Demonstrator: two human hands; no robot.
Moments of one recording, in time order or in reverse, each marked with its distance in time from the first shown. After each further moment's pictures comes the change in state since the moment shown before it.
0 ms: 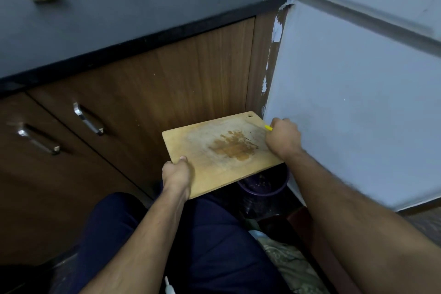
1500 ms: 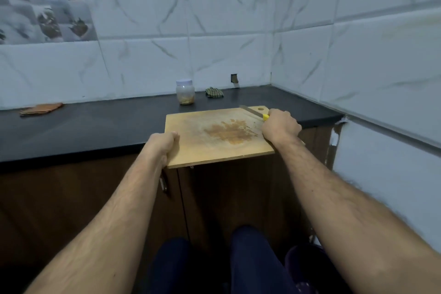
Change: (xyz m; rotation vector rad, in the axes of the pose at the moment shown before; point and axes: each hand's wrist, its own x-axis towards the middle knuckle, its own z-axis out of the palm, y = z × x) left_hand -0.086 0.194 -0.245 -0.122 0.109 0.414; right_hand -0.055 -0.252 -0.200 0.171 0.308 -0.281
